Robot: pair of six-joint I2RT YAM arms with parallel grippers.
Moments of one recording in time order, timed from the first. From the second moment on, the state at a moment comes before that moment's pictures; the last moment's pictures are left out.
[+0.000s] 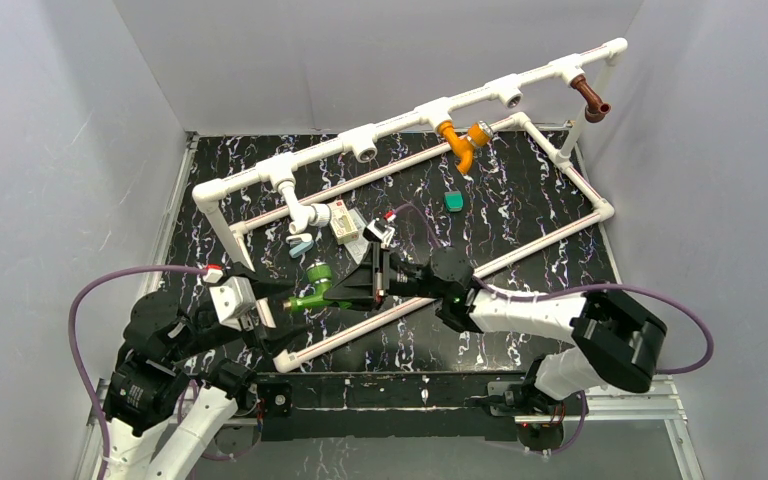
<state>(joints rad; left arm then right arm) -0.41 0.30 0.84 -0.66 0.72 0.13 1.07 1.43 0.69 1.00 -0.54 1.63</state>
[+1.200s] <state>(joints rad) -0.41 0.19 0.79 -0.59 0.63 -0.88 1.08 1.16 0.77 0.60 -0.57 0.97</state>
